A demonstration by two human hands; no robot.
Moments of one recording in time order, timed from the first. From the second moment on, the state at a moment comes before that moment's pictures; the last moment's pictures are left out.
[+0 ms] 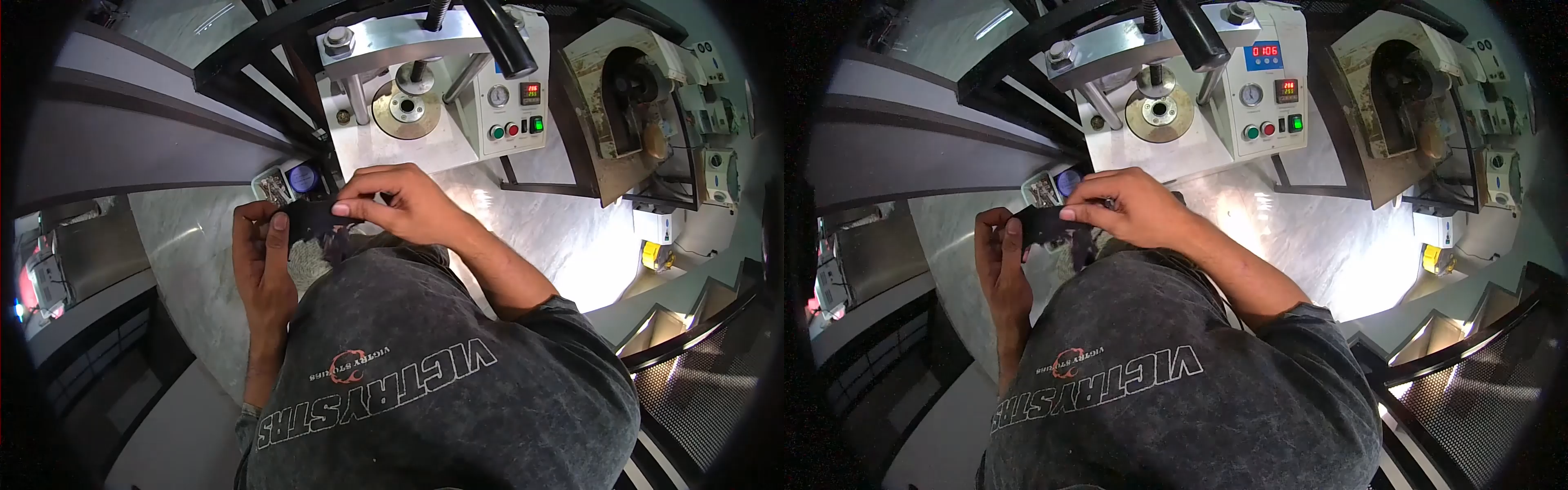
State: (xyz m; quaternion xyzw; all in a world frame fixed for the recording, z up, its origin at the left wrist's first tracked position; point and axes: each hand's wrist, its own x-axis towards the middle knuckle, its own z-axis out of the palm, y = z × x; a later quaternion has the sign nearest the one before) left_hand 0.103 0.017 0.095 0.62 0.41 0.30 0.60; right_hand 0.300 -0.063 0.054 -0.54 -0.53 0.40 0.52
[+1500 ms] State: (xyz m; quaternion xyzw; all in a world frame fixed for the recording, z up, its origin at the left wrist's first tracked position) left_hand 0.103 0.033 0.084 0.64 0.47 0.24 0.55; right_hand 0.275 -0.041 0.061 -0.56 -0.71 0.07 0.43
